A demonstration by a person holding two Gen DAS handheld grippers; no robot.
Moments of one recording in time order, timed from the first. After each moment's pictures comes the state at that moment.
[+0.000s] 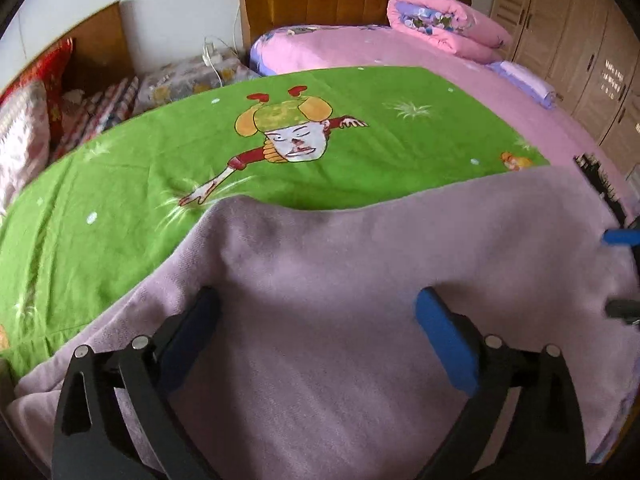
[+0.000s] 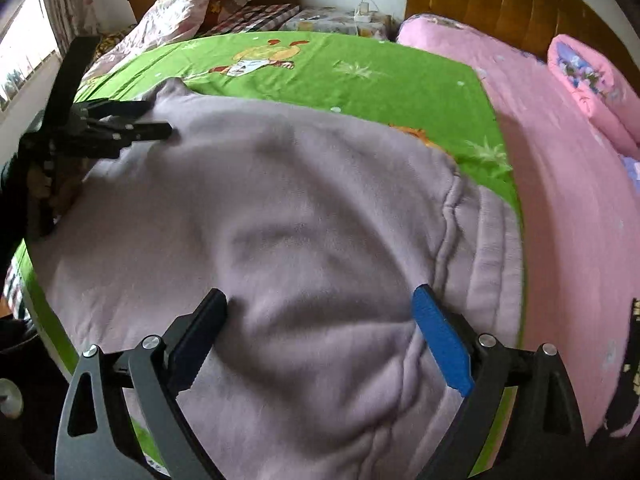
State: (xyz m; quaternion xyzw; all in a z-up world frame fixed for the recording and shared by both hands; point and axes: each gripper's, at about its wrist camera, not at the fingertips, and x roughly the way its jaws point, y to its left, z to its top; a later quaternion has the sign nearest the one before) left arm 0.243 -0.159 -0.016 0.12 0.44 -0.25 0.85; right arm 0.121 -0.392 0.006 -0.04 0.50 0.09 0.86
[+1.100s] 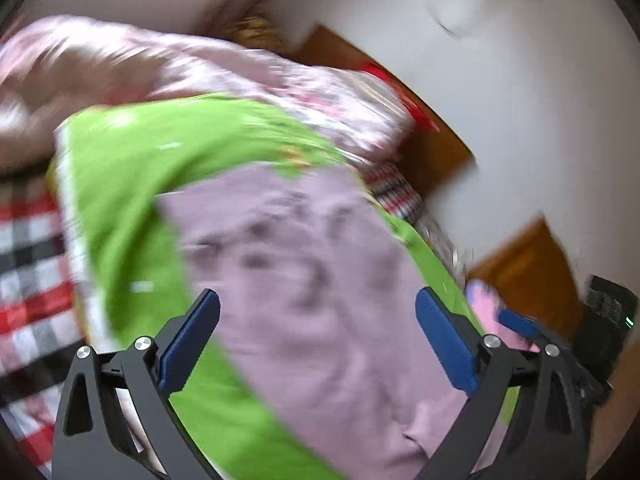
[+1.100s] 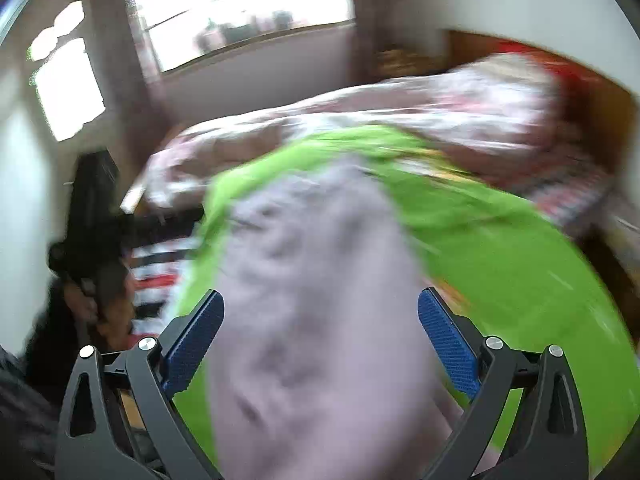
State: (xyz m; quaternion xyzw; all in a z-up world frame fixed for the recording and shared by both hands) left arm 0.034 0.342 0.033 -0.39 0.24 0.14 0.87; right arm 0.257 0.170 0.103 -0.14 0.37 0.61 0.69
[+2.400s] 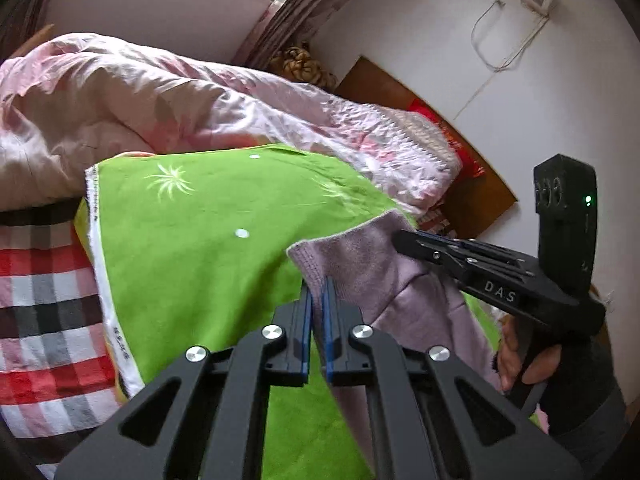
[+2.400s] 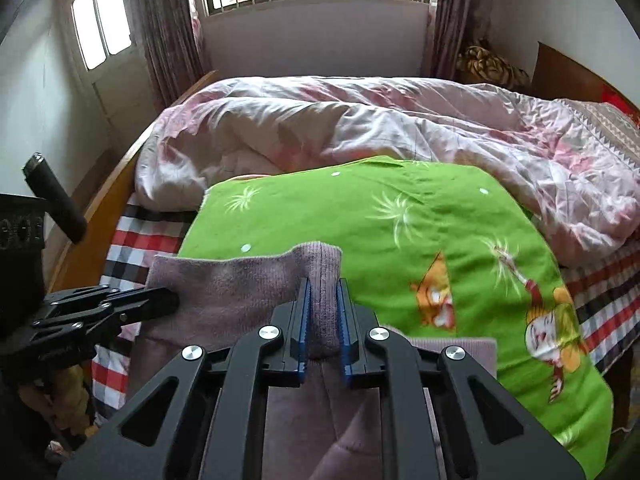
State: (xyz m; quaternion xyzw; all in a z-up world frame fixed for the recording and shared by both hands) left arm 0.070 0.432 0.025 -0.37 0.22 0.23 0.87; right arm 0.287 0.387 0.072 -0.27 0.33 0.61 0.67
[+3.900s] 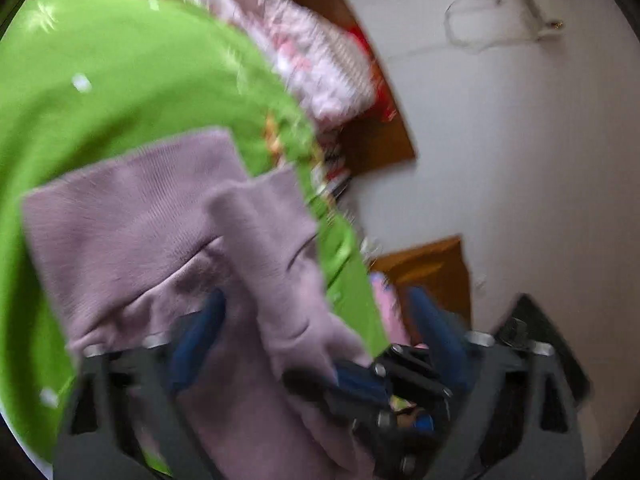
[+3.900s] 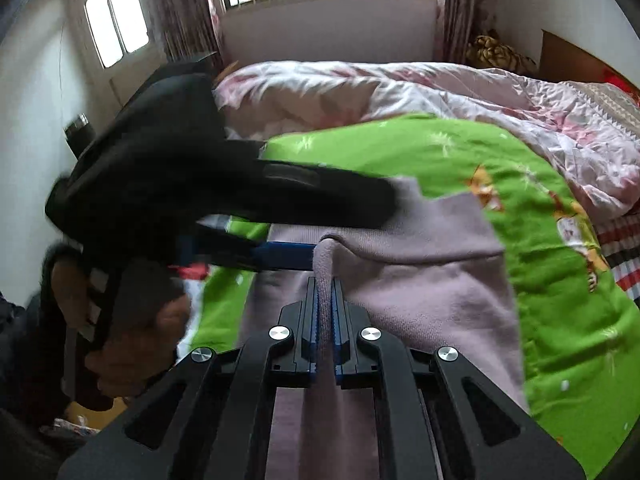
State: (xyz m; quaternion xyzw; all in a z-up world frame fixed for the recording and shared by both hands) left arm 0.136 0.414 -0.013 -0.54 0.26 -0.04 0.80; right arm 0.217 0.304 0.046 -0.26 0.34 0.62 0.66
